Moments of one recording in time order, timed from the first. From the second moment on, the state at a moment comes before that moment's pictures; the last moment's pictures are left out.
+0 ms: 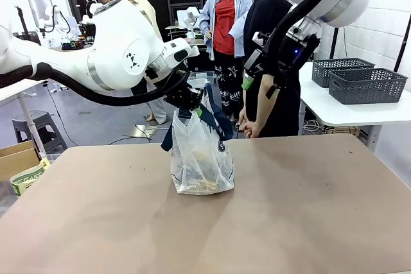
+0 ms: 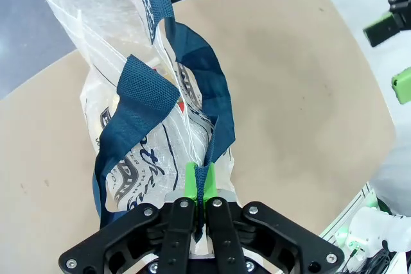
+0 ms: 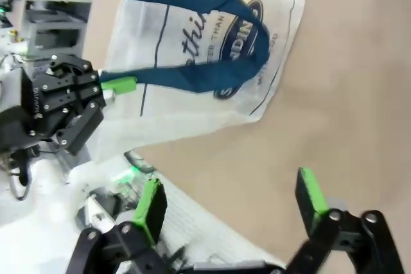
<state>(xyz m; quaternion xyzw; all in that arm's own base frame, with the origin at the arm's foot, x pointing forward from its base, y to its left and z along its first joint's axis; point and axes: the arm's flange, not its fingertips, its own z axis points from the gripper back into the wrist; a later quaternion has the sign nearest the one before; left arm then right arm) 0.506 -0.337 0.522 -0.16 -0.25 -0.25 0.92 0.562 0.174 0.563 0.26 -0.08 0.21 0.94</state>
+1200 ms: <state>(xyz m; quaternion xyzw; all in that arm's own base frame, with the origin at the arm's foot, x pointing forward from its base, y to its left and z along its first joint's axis) 0.506 -0.337 0.522 -0.16 -0.25 -0.25 0.92 0.554 0.176 0.559 0.25 -0.11 0.22 0.94</state>
